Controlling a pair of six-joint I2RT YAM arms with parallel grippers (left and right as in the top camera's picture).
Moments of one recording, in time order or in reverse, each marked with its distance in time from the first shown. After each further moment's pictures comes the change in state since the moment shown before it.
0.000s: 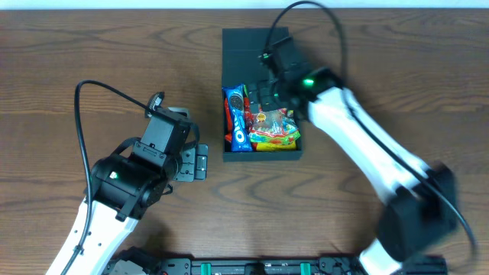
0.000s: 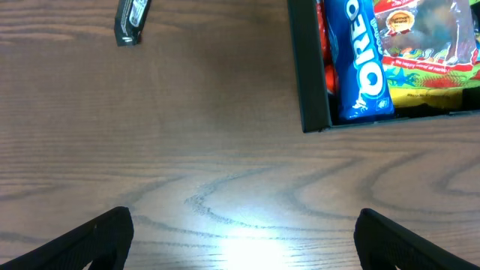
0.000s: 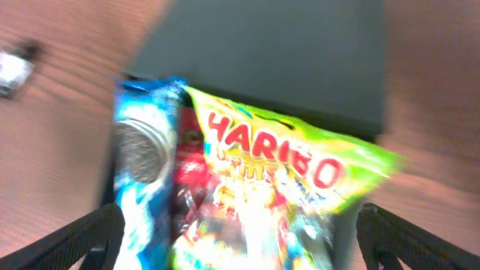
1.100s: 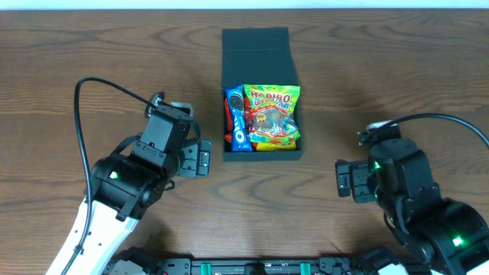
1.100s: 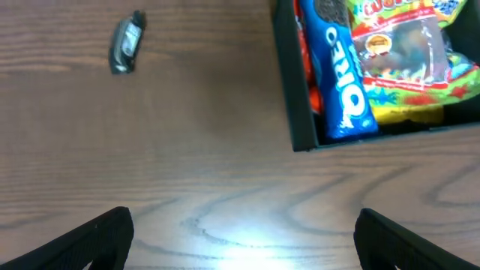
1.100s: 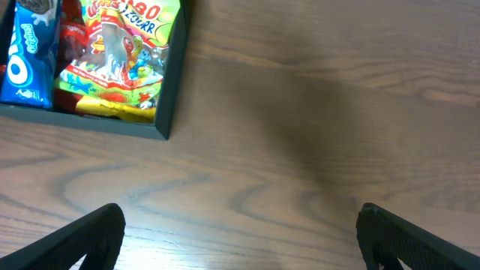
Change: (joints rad) left arm 0.000 0.000 0.000 0.067 -0.010 0.042; right arm -0.042 -0.884 -0.395 -0.408 0.269 -0.087
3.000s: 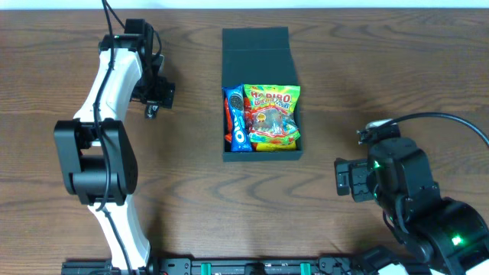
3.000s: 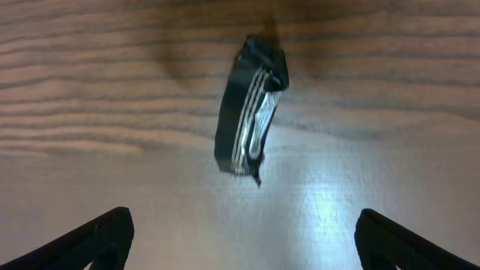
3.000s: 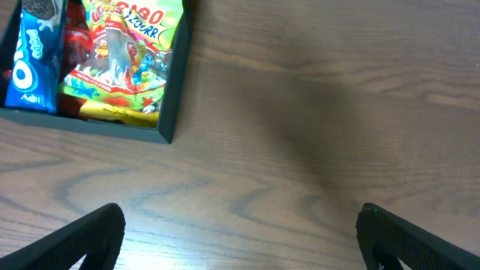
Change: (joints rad) left arm 0.464 1.024 0.613 -0.066 0.040 0.426; right arm 0.000 0.008 -0.001 0.016 -0.005 0.000
